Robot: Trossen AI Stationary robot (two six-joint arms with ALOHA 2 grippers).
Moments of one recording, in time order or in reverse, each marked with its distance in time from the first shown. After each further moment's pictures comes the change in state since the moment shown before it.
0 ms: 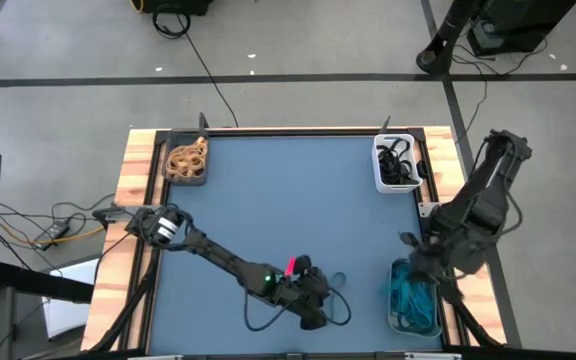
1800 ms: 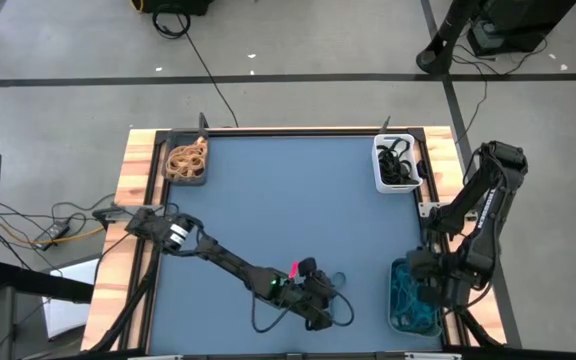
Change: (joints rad) left arm 0.005 0.093 0.000 0.175 -0.037 0.061; right arm 0.233 0.349 0.000 -0.505 0.108 0.738
